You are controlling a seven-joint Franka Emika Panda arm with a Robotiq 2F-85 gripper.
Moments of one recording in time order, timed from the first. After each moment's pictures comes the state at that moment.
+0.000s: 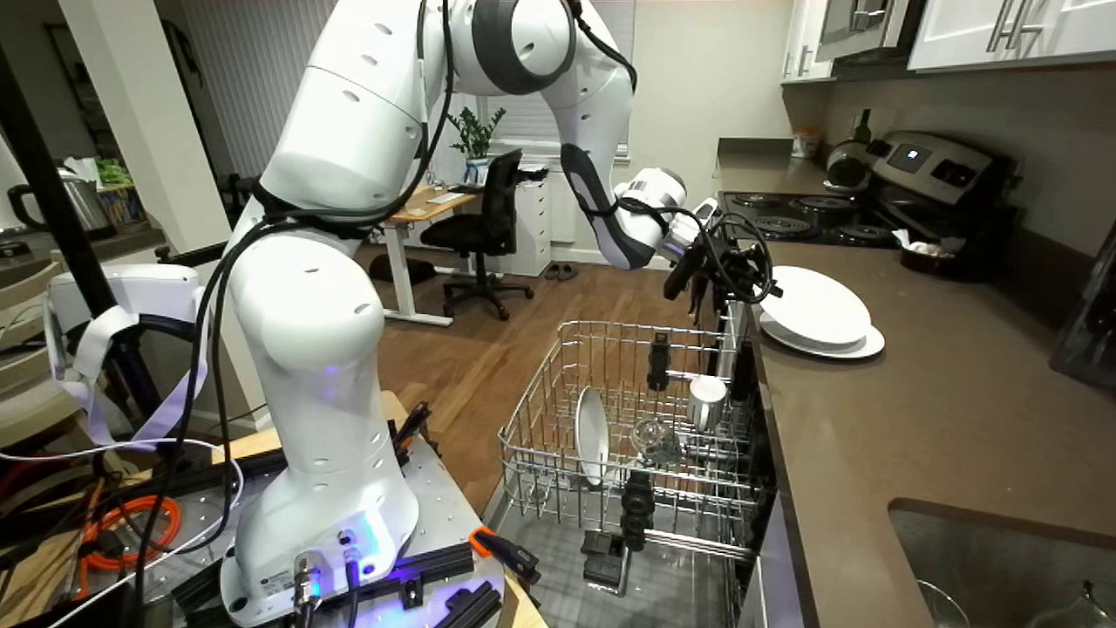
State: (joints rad) arm 0.07 0.55 0.03 -1.82 -1.58 2.16 0.96
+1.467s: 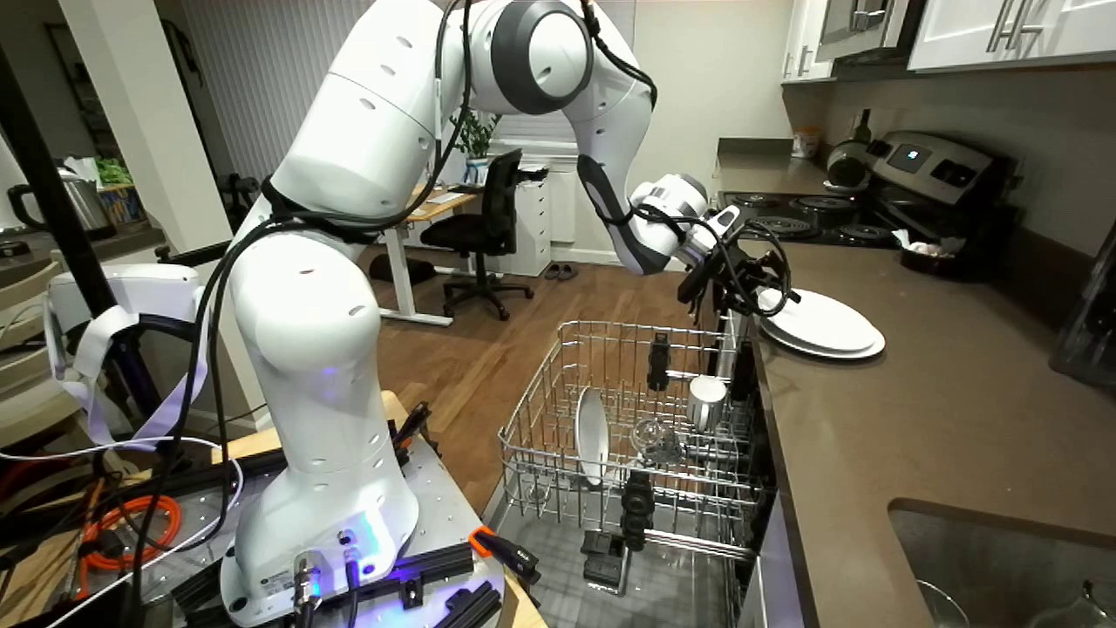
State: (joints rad) arm 0.03 0.63 0.02 -1.71 -1.48 2.22 0.84
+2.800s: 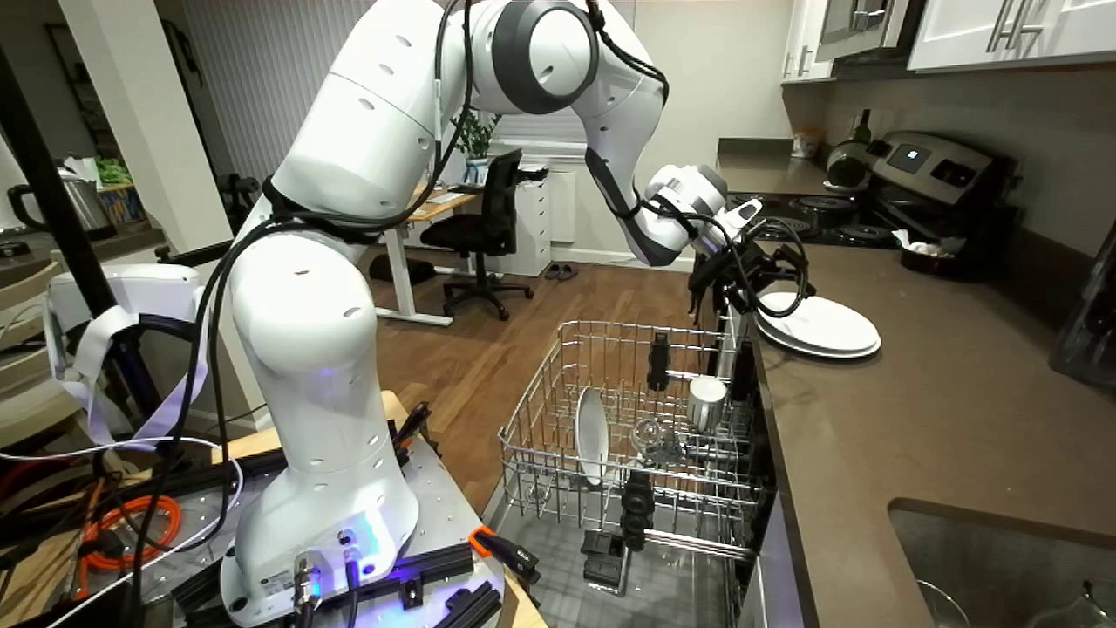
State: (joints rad) arm 0.00 0.63 0.01 -1.67 -1.30 2.29 0.67
